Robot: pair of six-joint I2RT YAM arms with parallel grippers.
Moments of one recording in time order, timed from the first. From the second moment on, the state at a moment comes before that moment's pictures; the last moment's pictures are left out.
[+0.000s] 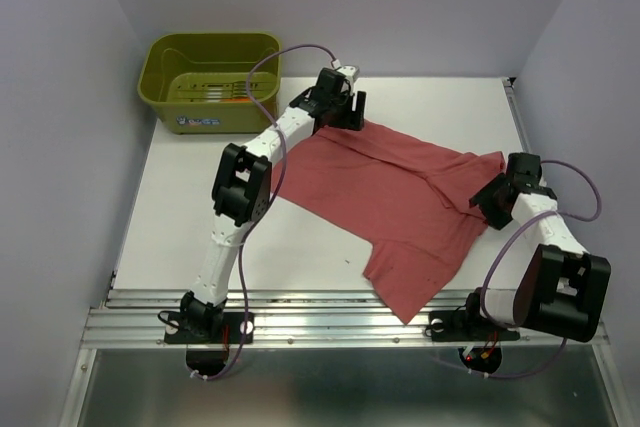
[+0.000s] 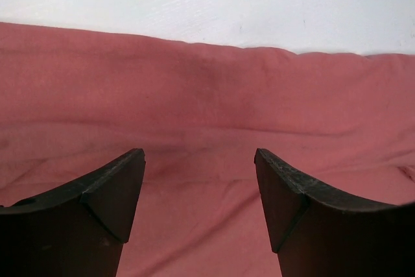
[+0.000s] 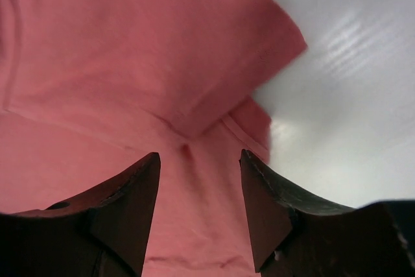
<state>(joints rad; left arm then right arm) -0.53 2.38 2.11 -0.38 0.14 -0.26 -0.27 1.28 0.77 -0.51 0.06 0.64</state>
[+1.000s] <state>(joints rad) -0.44 2.55 2.23 -0.43 0.06 -0.29 -0.27 1.39 0.70 -0.52 0.09 0.69</state>
